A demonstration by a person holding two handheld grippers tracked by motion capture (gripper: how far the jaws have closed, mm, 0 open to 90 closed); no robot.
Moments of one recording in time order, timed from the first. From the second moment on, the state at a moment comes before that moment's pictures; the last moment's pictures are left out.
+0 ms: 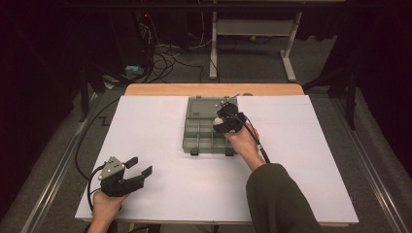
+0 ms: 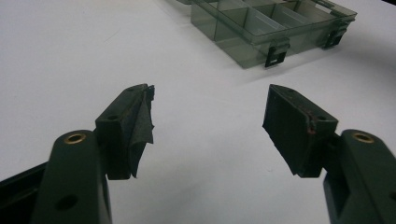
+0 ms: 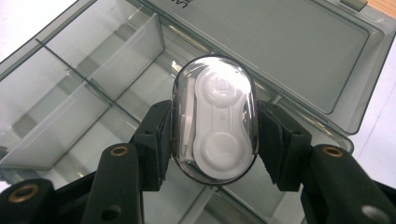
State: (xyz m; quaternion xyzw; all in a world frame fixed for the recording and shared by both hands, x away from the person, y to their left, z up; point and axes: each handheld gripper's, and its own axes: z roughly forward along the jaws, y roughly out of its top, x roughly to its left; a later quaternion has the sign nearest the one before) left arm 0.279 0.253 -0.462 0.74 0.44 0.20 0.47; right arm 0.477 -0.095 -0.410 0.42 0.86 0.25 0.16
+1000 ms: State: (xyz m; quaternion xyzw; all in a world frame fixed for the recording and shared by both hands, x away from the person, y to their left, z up) left arm 0.278 0.253 -0.461 0.74 0.43 0.20 0.48; right arm 0.473 -0.109 -0.400 0.43 0.84 0.28 0.16
